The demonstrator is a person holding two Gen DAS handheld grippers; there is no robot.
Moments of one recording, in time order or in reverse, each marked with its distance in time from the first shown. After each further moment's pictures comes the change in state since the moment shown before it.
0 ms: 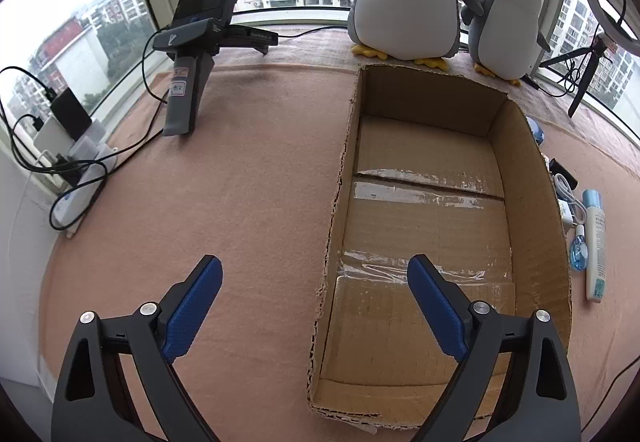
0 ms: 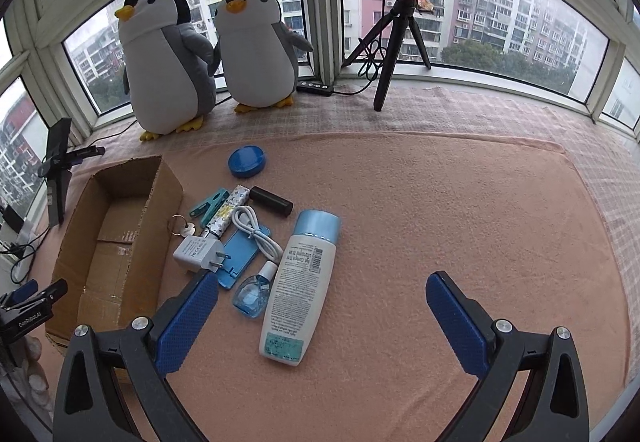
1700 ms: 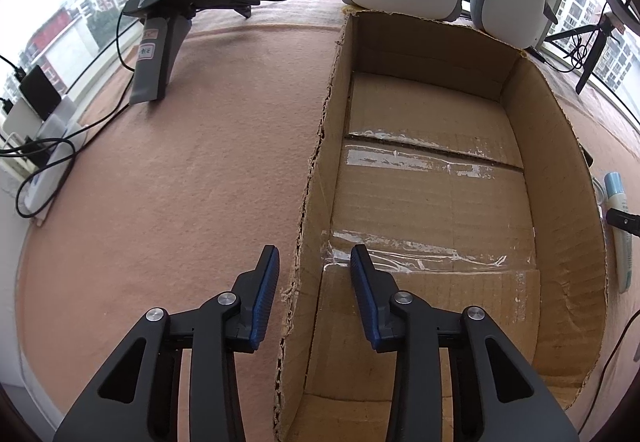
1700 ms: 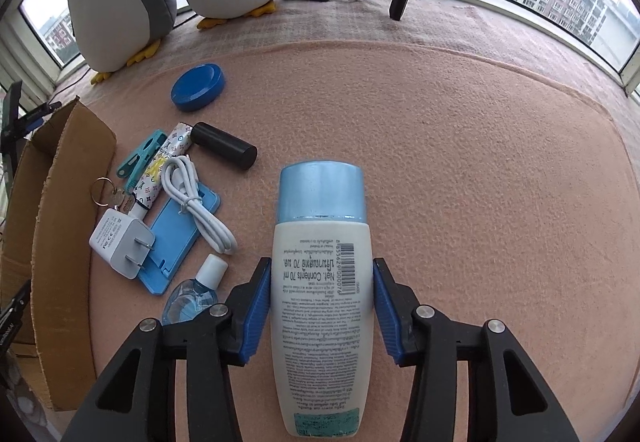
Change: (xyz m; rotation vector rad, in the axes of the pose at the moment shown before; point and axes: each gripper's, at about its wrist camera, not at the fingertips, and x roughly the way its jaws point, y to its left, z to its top) left arm 0.034 -0.010 -0.008 0.009 0.077 -0.026; right arm 0.102 -0.005 -0.001 0.011 0.259 0.008
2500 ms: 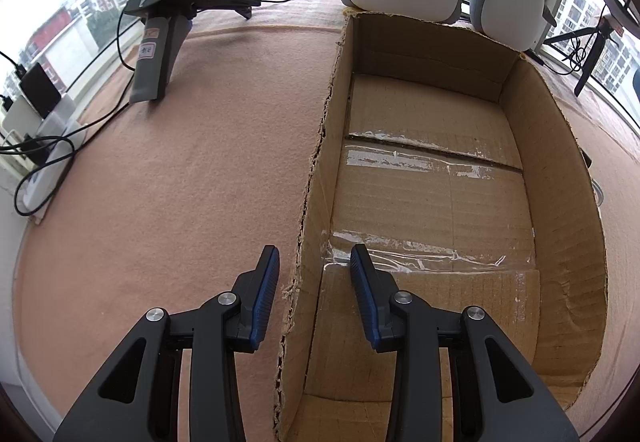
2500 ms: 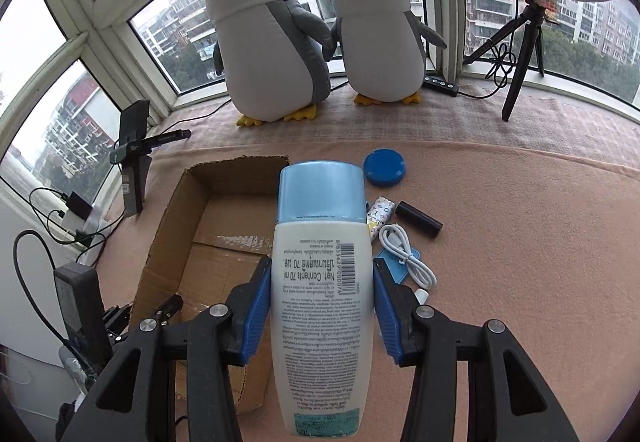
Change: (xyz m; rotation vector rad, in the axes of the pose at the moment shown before) left arm 0.000 0.000 0.000 -0.006 -0.006 -0.007; right arm -0.103 0.110 0.008 -0.111 -0.164 0.277
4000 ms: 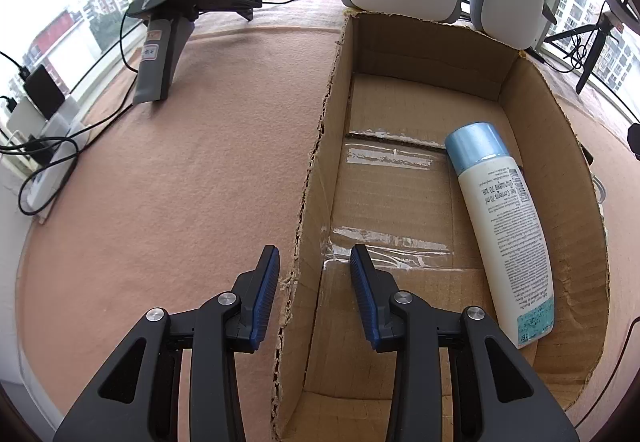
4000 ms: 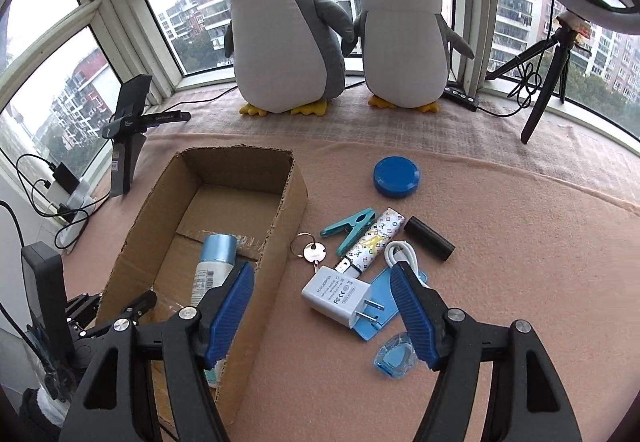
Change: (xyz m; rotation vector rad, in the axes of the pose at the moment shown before) left arm -0.002 0.000 -0.004 0.007 -0.010 0.012; right arm 0.033 -0.007 0.001 -0.103 -0.006 -0.048
